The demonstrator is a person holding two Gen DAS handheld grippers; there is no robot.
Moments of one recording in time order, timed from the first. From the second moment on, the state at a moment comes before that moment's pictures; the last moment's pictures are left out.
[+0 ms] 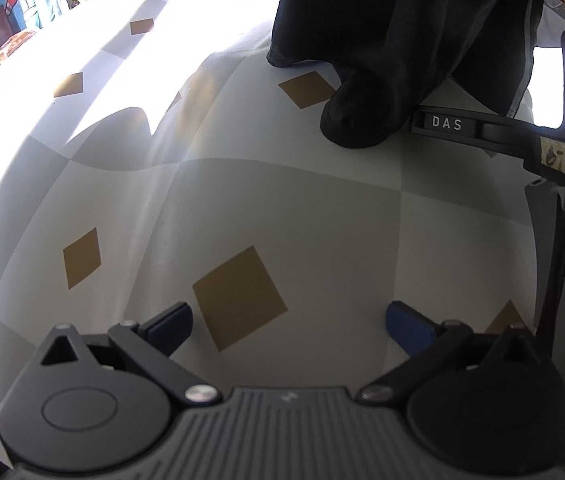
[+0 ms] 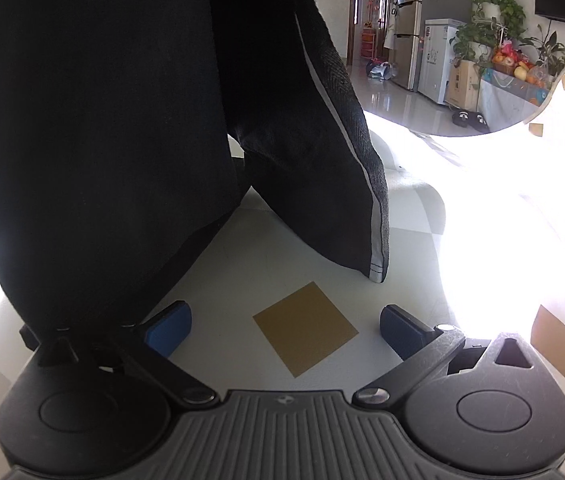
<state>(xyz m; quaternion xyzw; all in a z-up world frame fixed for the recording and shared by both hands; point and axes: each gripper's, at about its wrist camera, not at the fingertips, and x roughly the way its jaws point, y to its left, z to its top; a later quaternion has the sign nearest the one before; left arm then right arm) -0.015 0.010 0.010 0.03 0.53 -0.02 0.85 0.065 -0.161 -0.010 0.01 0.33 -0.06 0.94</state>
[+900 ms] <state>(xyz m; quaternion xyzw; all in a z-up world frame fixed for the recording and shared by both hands) -0.024 0.005 0.019 0.05 0.52 -0.02 0.85 0.065 -0.161 -0.010 0.01 0.33 -0.06 0.94</state>
